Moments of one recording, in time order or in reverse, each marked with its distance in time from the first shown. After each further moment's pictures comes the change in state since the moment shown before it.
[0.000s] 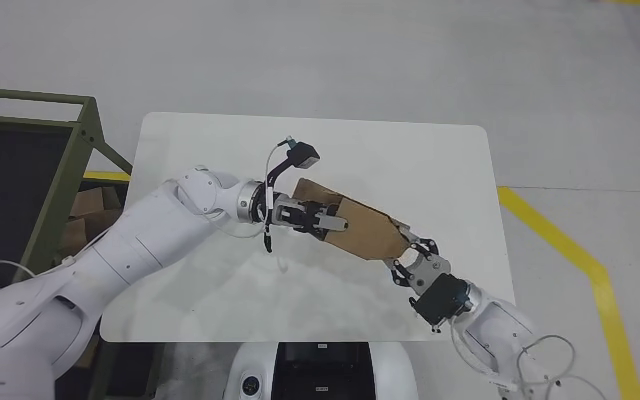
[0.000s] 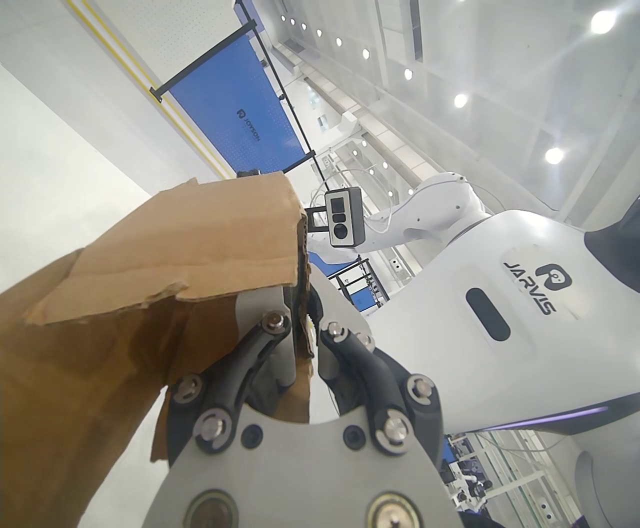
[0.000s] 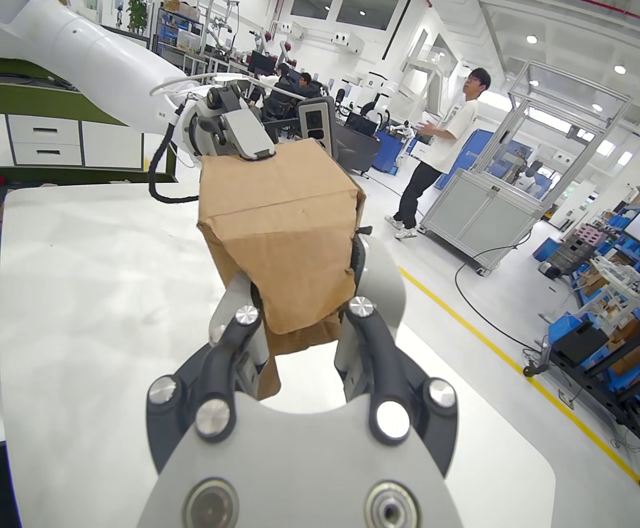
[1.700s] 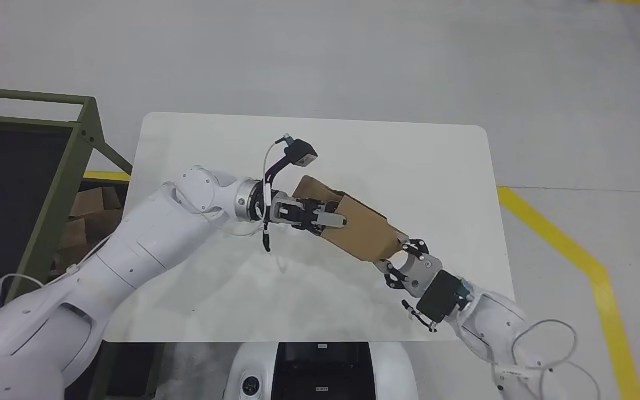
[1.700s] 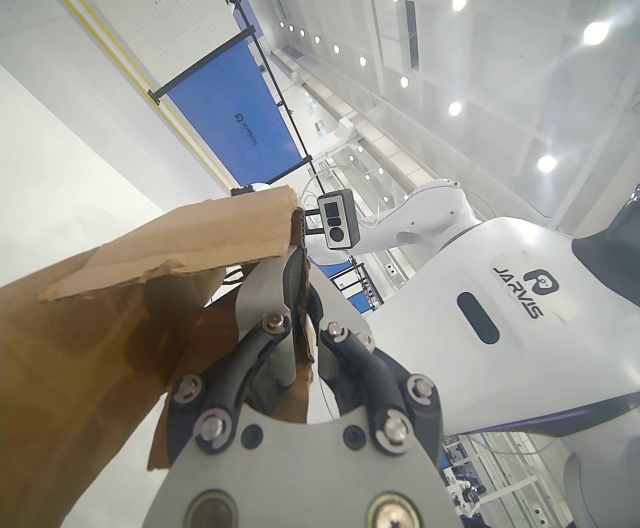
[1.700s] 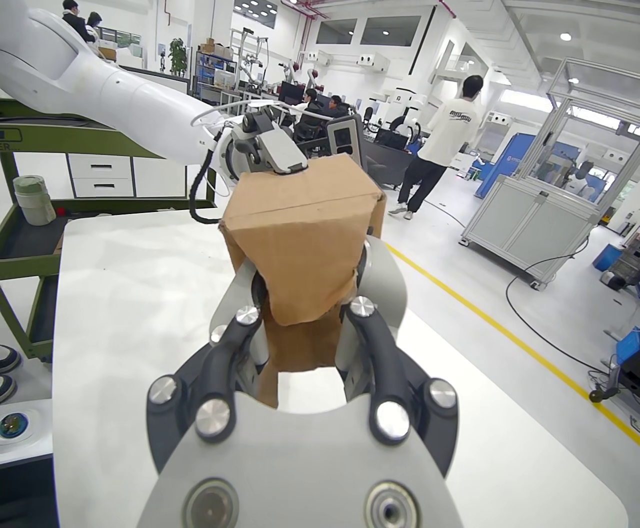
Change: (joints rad) left arm 0.087 -0.033 -0.143 0.002 0.019 0.067 -0.067; right arm 0.072 0.010 -0.055 0.063 0.073 -0.107 -0.050
